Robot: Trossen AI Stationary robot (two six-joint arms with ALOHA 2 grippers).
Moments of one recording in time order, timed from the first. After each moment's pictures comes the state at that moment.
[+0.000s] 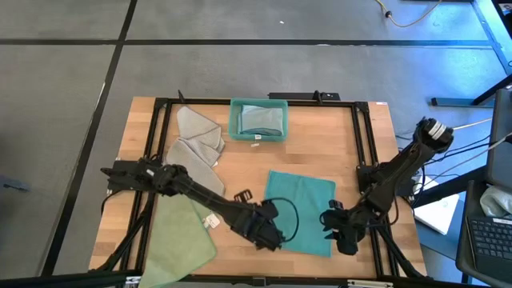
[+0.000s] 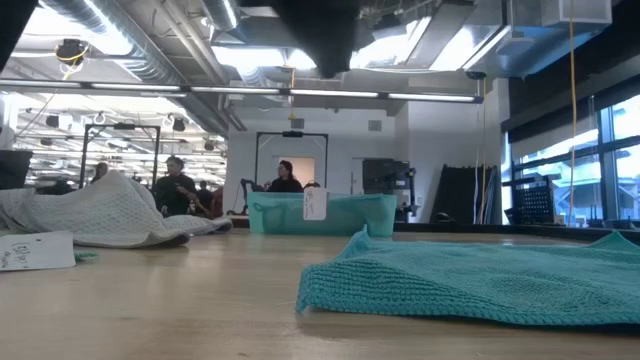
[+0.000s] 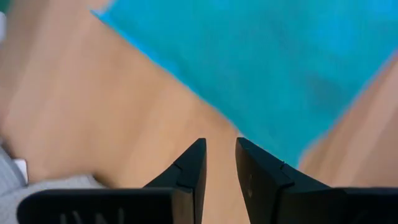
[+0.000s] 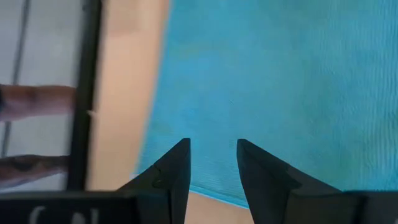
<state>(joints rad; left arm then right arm) -0.45 2.33 2.36 -1.46 -0.38 -0.93 0.87 1.31 0.56 -0.21 0.16 0.90</state>
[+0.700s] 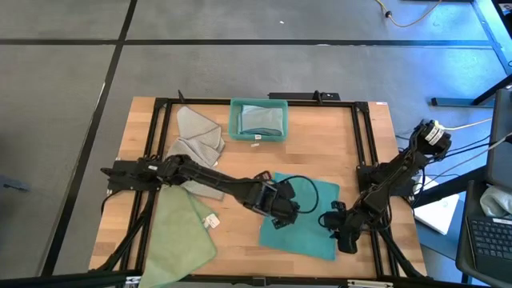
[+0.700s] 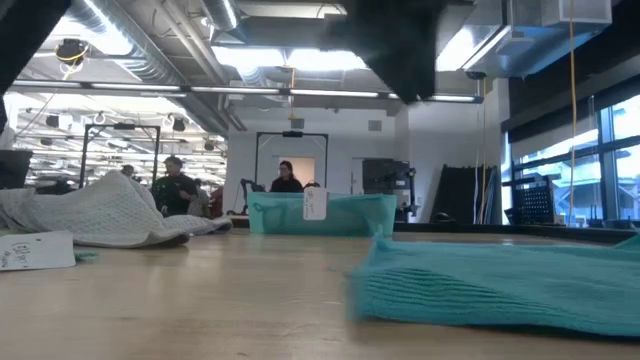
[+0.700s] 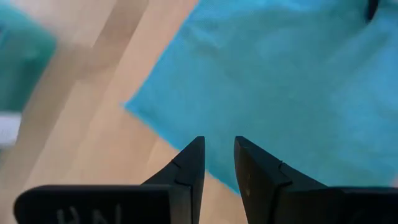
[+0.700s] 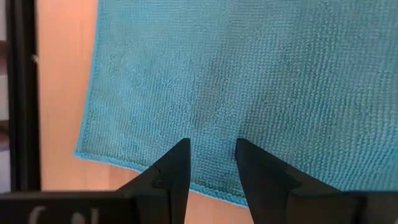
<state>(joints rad) -0.30 2.34 2.32 -1.19 -0.42 -0.64 0.88 1.38 0.51 -0.23 0.04 0.94</state>
